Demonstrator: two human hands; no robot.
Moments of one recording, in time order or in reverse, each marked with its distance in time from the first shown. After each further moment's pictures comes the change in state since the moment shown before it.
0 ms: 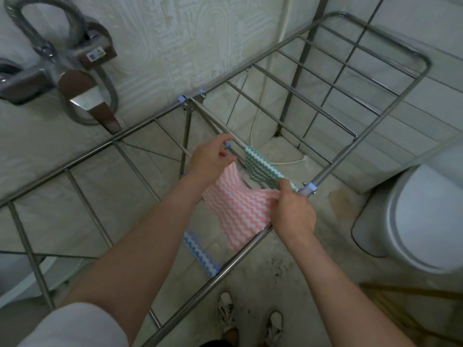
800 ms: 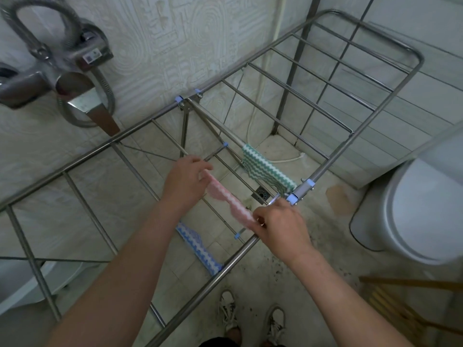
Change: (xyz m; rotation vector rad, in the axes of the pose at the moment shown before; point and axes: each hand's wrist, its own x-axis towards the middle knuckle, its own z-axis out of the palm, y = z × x) left_hand -0.042 -0.047 -0.014 0.287 0.049 0.104; right_hand -0.040 0.002 -0.004 -0.031 -0.073 -0.419
